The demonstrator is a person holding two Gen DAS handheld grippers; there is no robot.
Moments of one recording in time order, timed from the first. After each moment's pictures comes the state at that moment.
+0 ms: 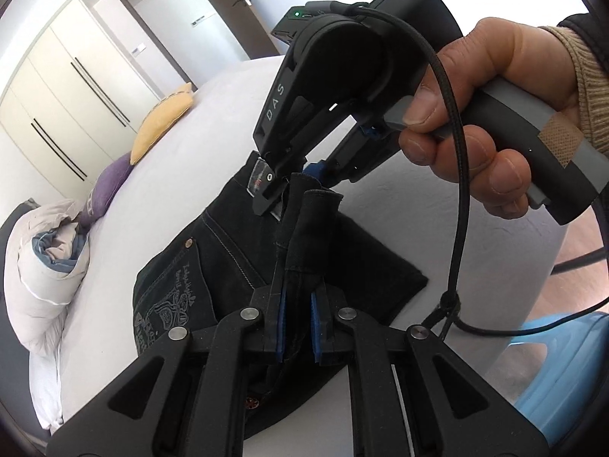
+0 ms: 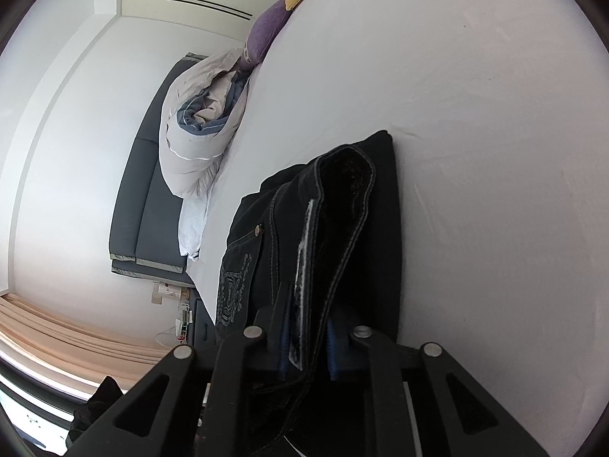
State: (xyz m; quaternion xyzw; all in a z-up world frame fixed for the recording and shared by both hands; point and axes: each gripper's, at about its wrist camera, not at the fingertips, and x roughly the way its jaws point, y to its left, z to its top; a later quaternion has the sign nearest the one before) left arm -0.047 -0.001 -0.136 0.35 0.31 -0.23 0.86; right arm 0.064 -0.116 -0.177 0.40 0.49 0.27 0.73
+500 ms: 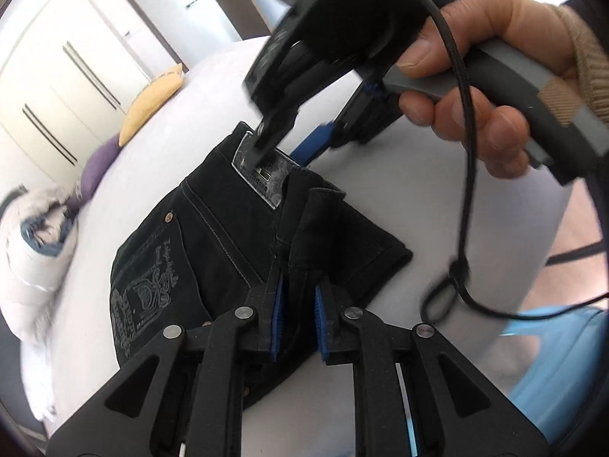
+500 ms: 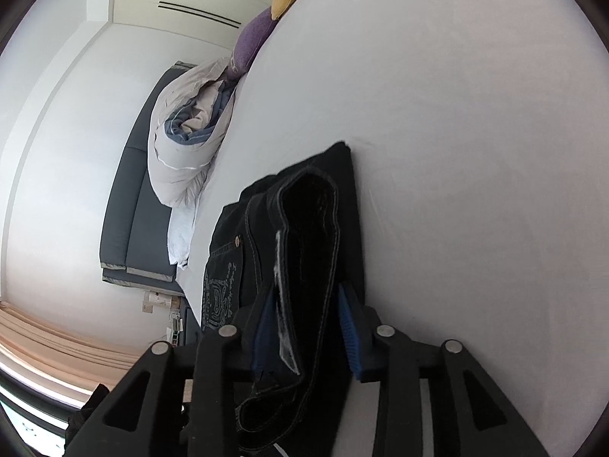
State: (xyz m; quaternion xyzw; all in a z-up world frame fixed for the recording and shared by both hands) left arm -0.038 0.025 -0.162 0.33 0.35 -0.23 0.85; right arm 0.055 -0.137 -0.180 0.40 0.49 0.24 0.74
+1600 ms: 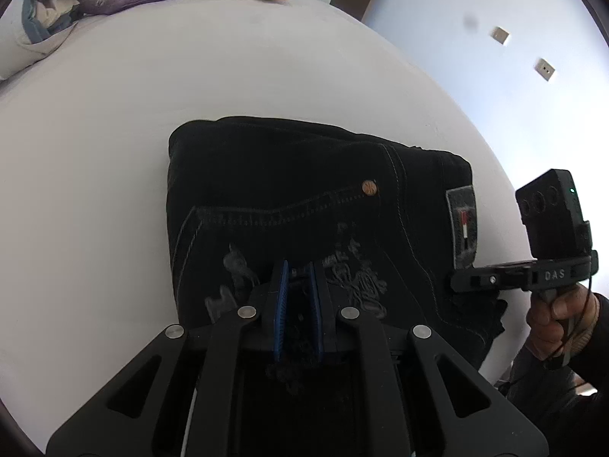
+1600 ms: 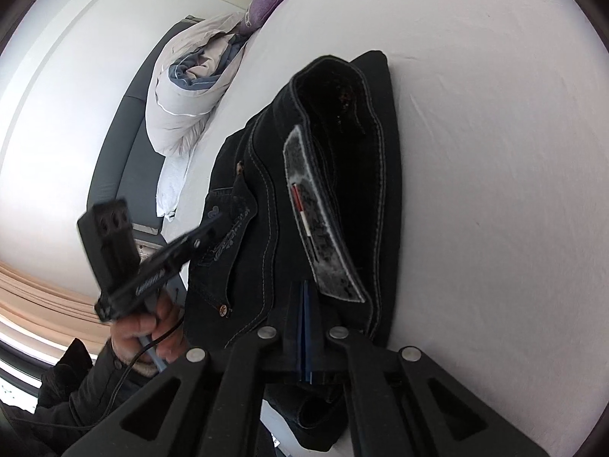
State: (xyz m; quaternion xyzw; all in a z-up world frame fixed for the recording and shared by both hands) left arm 0.111 0.219 -0.156 -0.04 0.48 -0.23 0.84; right arm 0.036 -0.073 -0.192 0.33 0.53 0.28 0.73
